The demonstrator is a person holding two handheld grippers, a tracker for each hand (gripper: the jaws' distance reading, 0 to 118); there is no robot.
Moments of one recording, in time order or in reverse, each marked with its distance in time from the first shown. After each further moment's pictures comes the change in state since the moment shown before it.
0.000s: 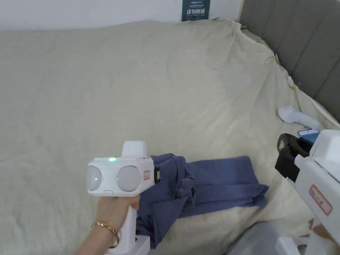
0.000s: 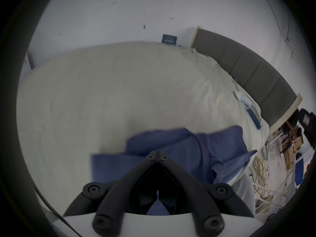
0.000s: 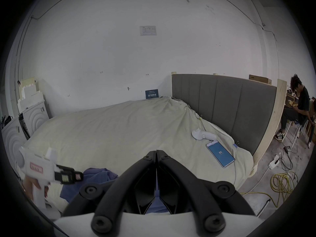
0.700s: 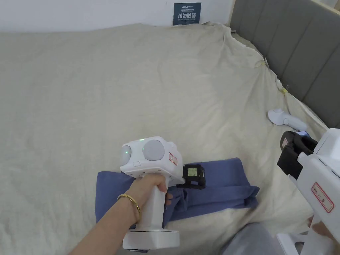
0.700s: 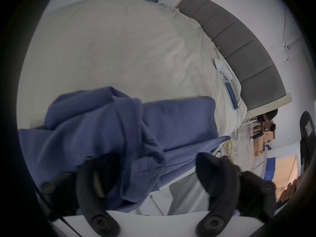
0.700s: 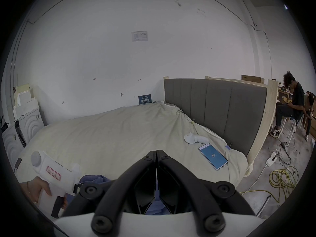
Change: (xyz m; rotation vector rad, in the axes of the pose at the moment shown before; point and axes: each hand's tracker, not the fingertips) left arm 0.047 0.040 -0.040 -0.341 -0.300 0.124; right arm 0.014 0.007 0.007 0.045 -0.054 -0.042
